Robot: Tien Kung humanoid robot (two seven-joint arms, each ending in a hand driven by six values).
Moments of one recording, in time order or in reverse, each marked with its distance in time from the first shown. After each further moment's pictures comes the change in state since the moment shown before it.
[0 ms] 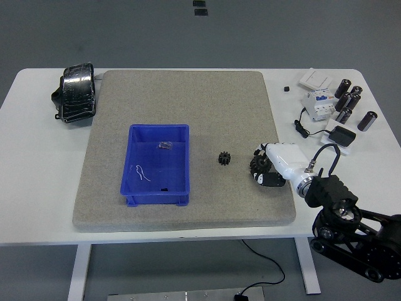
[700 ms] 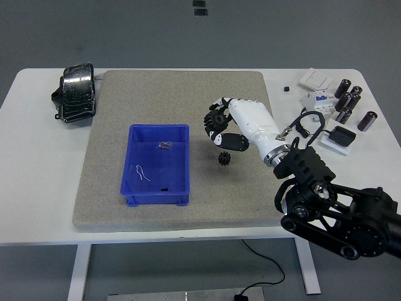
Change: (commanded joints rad) left arm 0.007 0.001 -0.006 0.000 0.008 0.002 0.005; right arm 0.189 0.133 -0.016 0.120 0.089 -0.118 0.013
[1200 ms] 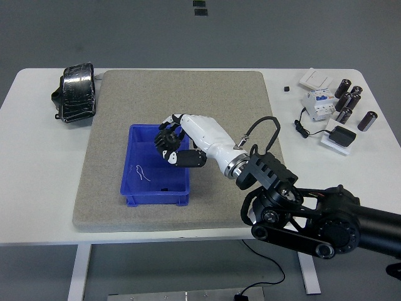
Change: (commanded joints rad) left arm -0.002 0.006 -0.016 -0.004 0.026 -0.003 0.014; right arm 0.099 0.111 -0.168 -0.047 0.201 -0.012 0.064
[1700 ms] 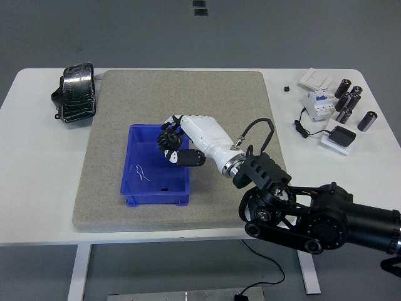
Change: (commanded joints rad) left arm 0.008 -0.010 0.003 -0.001 0.001 0.003 0.007; right arm 0.033 0.025 -0.066 -0.087 -0.003 -0.072 0.016
